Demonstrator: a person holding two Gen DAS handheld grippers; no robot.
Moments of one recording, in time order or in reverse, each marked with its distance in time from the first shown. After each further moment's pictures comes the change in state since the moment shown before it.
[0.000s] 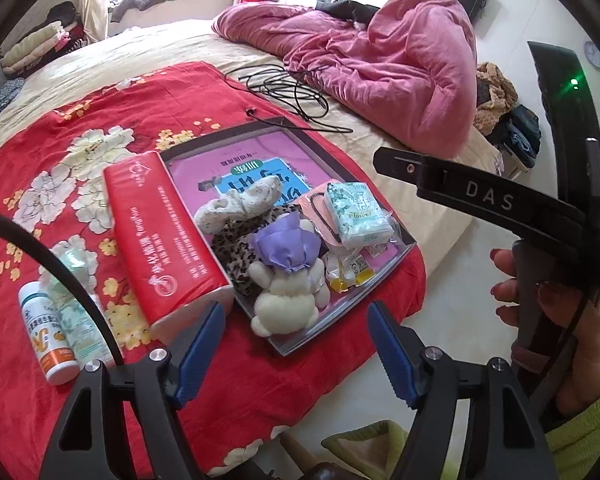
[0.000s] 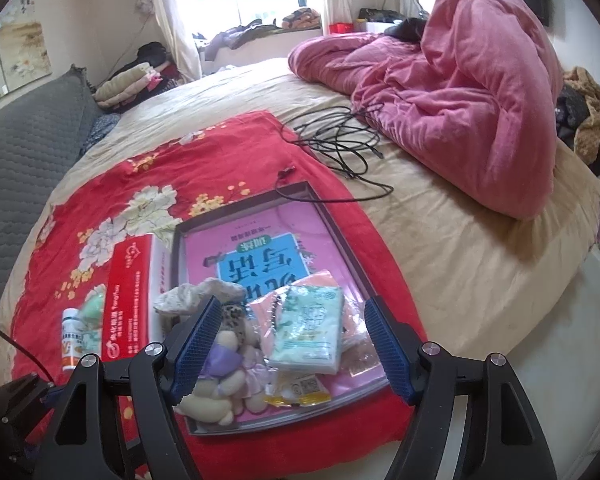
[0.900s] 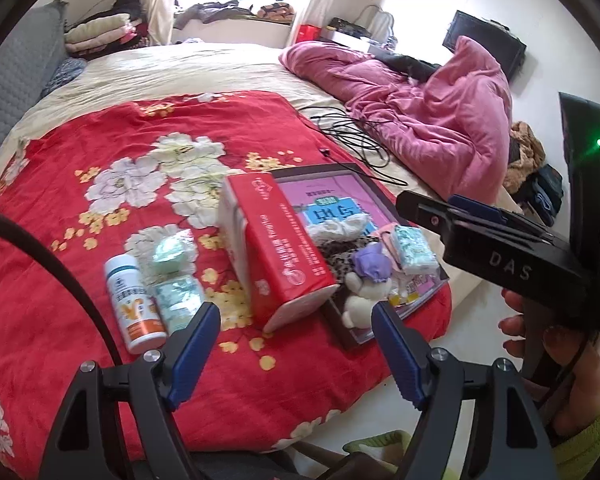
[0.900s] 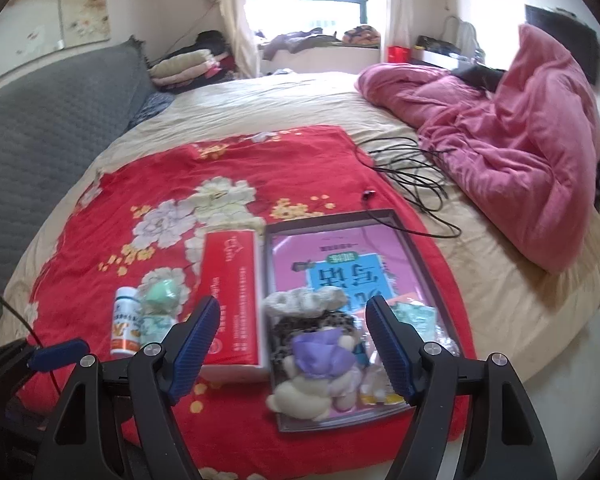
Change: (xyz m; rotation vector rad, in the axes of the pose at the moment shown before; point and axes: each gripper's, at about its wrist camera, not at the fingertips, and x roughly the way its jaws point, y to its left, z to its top) left arm -0.082 0.084 -0.027 -0.167 -0.134 0.081; right arm -0.031 0.119 -0.005 -0.202 -0.032 0.074
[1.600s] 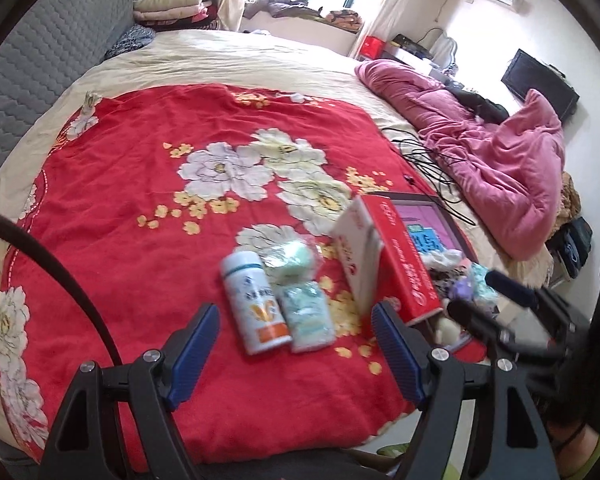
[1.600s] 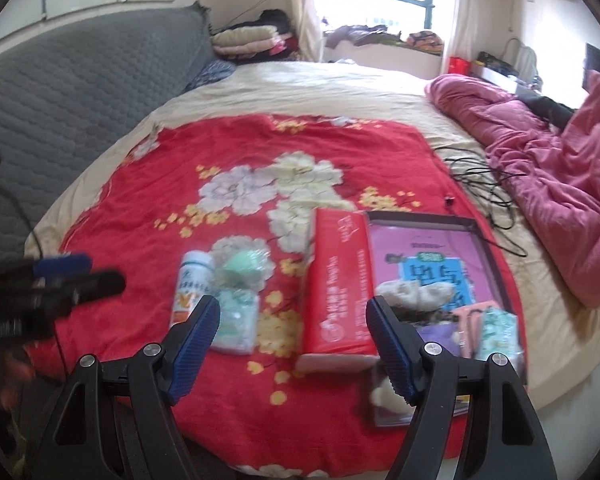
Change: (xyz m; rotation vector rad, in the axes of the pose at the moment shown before) left arm -0.027 0.131 0.011 -0.174 -0.001 0.091; right arm 0.025 0.110 -0.021 -0.171 0.061 0.114
